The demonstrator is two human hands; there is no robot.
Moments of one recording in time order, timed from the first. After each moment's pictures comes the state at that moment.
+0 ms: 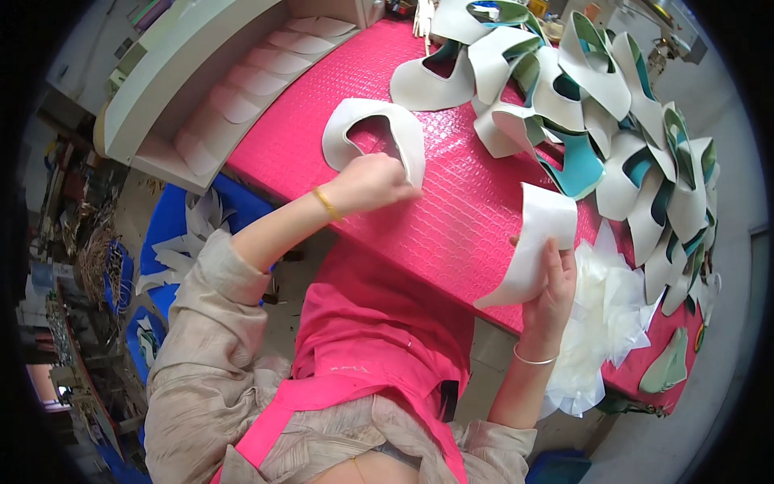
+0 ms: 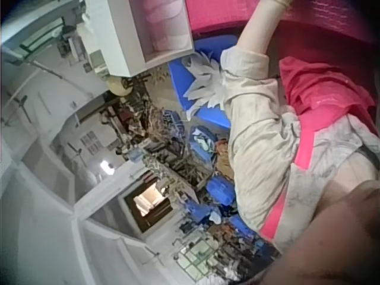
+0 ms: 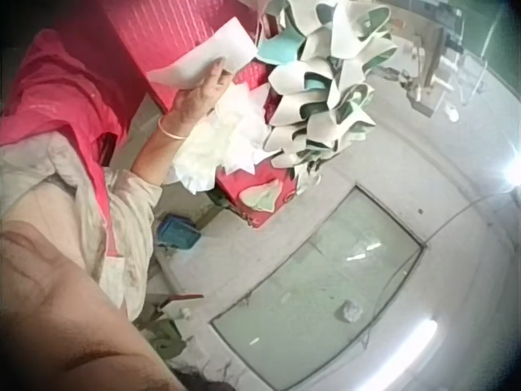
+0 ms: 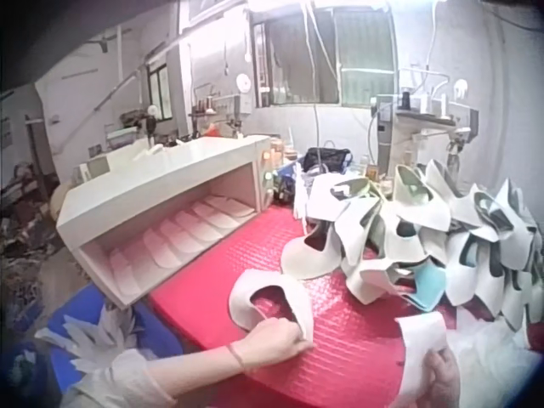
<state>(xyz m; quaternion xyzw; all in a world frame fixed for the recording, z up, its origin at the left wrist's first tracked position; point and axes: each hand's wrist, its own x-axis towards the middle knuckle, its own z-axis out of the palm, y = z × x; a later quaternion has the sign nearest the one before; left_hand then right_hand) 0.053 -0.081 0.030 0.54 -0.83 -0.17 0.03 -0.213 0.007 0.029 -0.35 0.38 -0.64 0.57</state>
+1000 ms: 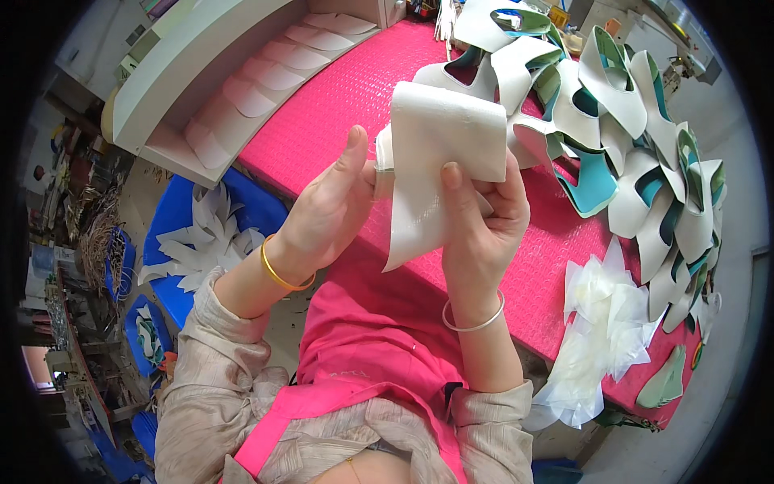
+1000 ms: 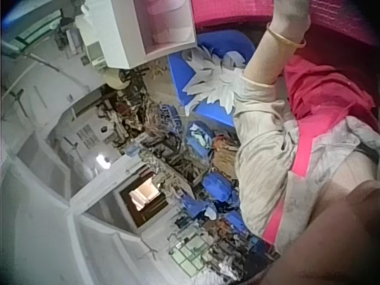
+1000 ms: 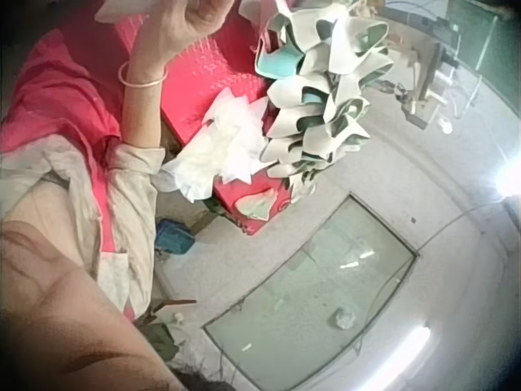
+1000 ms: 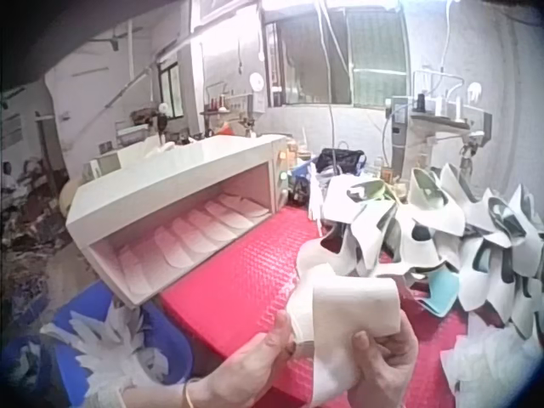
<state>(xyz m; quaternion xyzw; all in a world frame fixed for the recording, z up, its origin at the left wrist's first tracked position) 0.063 -0.016 0.086 0.36 -0.41 -0.64 0.54 -0.070 -0.026 0.079 -0.45 0.22 -0.71 0.50</state>
